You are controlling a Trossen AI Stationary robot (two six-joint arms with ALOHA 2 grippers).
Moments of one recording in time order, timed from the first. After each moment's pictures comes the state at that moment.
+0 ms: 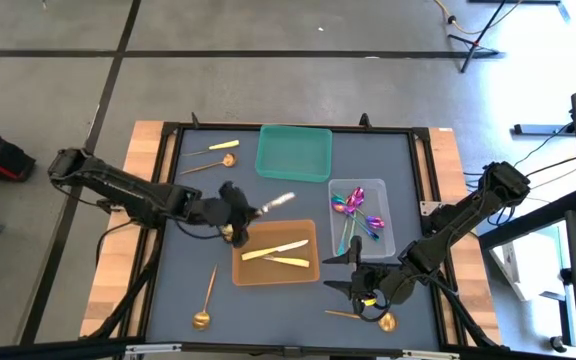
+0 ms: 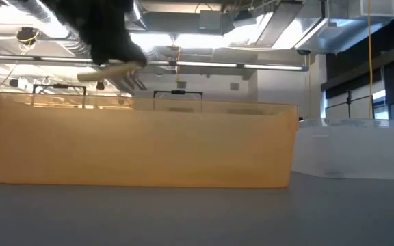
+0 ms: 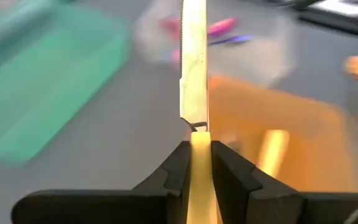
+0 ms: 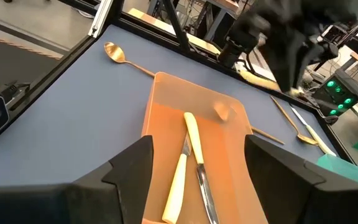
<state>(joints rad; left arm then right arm) -0.24 1.20 0.74 -0.19 -0.42 -0.45 0.74 1.46 0.83 0.17 0.72 -0.08</state>
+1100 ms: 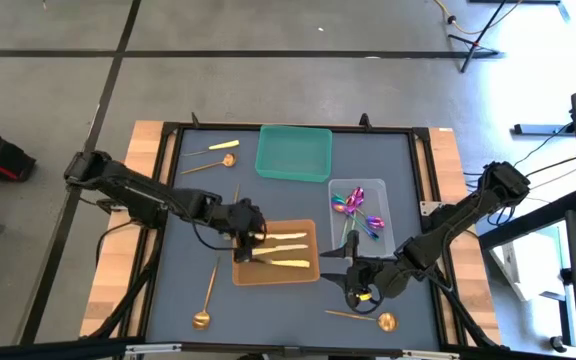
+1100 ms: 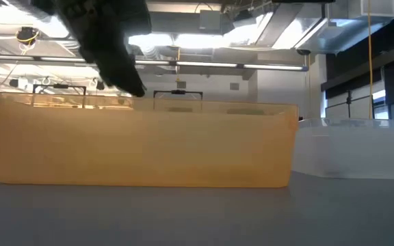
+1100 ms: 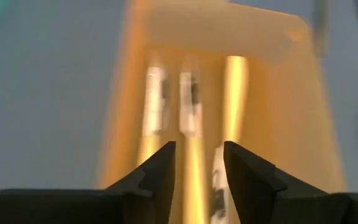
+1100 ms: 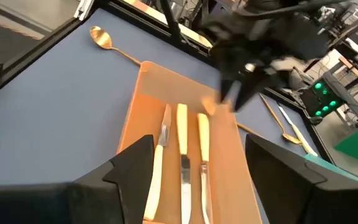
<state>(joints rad) -0.18 1.39 0.82 -0.27 -0.08 -0.38 0.69 1.46 0.83 0.15 0.71 -0.16</state>
